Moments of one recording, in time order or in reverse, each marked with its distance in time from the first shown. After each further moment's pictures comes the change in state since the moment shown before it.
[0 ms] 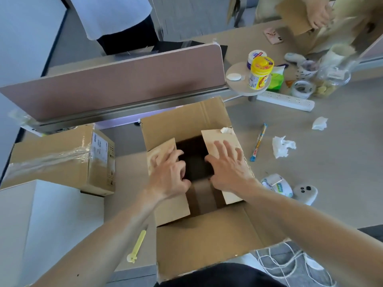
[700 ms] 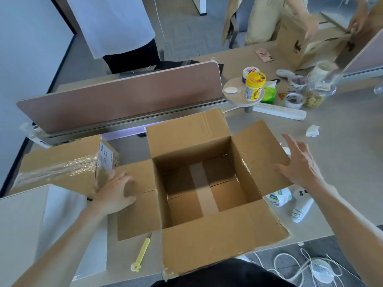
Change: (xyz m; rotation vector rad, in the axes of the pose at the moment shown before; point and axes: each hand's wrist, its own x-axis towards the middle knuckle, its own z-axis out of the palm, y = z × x) left_hand -0.063 -0.144 -0.031 0.016 -0.254 -0.377; right_hand -0.071 0.135 -0.031 0.416 0.265 0.551
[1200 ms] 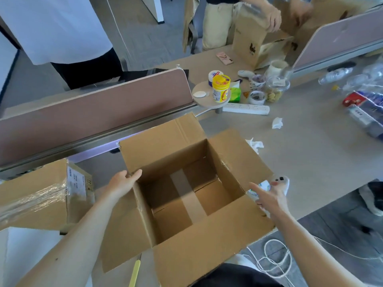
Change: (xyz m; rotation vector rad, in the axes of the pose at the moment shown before) left_hand 0.092 0.070 -0.004 -0.483 -0.010 -0.111; right_hand -0.088 -0.004 0.061 0.653 0.077 0.750
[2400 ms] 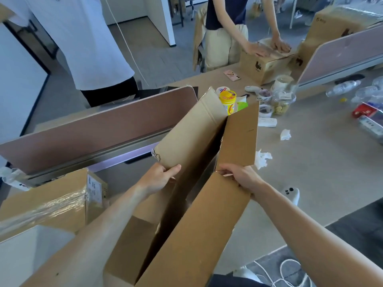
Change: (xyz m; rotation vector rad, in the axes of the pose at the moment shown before) left_hand -0.088 0.091 -0.005 -0.300 -0.246 0.538; right_hand -0.065 -0.106 0.023 0.096 -0.607 -0.263
